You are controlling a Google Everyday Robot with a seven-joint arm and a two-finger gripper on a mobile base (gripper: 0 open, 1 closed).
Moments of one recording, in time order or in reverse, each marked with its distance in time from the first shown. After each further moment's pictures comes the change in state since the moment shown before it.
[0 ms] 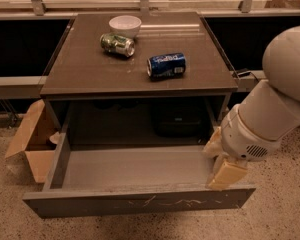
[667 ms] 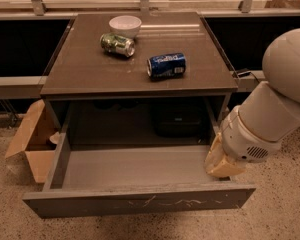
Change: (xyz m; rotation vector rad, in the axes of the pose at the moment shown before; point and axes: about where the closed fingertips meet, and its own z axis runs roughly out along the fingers) arm 0.001 0.002 0.002 -0.006 0.004 0.001
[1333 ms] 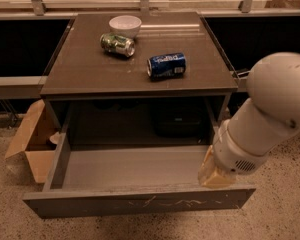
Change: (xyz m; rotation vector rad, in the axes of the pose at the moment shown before) arm 0.003 0.006 0.032 -0.023 0.012 0.003
